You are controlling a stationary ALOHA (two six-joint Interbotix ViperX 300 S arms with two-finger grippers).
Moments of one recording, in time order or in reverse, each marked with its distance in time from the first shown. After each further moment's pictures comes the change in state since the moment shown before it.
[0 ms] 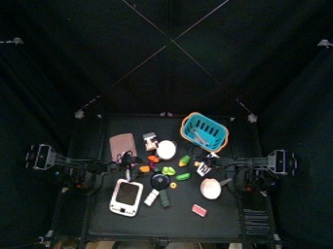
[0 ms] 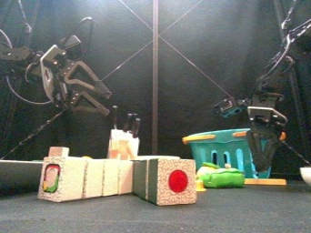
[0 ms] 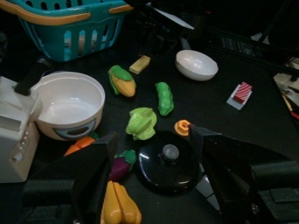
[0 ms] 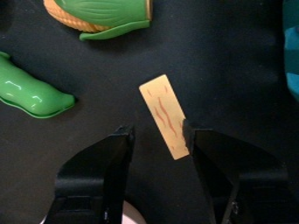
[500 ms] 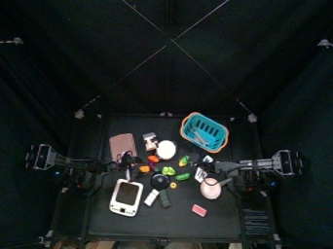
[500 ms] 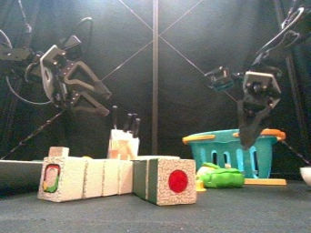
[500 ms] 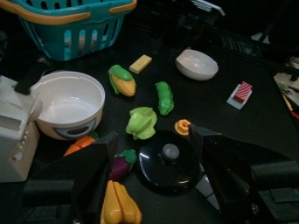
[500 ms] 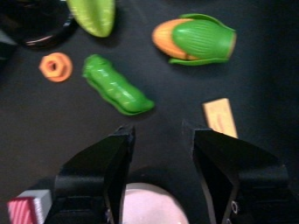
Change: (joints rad) left arm -0.002 -0.002 0.002 -0.002 0.002 0.000; right arm 0.212 -0.081 -0.080 0.006 0.000 0.000
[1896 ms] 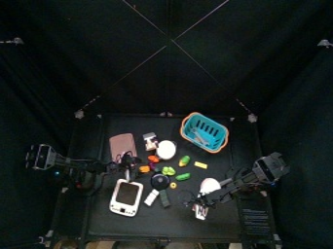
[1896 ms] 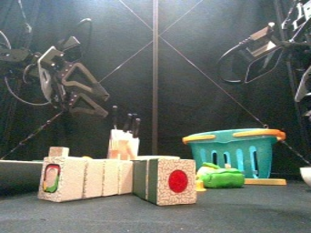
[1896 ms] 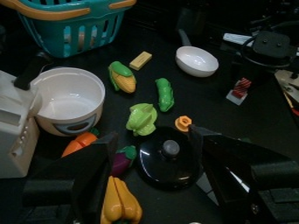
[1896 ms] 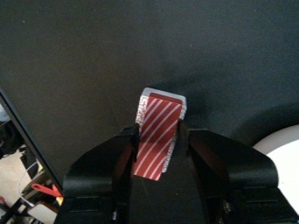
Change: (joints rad) left arm -0.005 0.002 0.009 0.000 0.000 0.000; right arm 0.468 0.298 -0.169 0.311 0.109 0.002
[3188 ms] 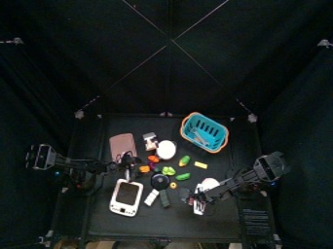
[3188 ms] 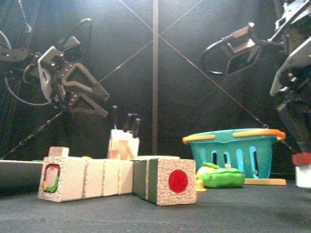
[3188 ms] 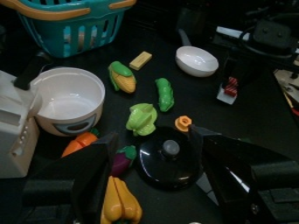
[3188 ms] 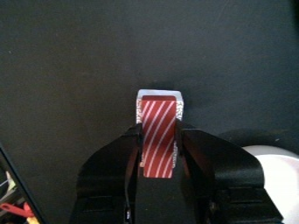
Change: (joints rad) left arm 0.000 0.000 0.000 0.002 0.000 0.000; right arm -0.061 -0.037 -0.017 -0.169 0.023 -0.003
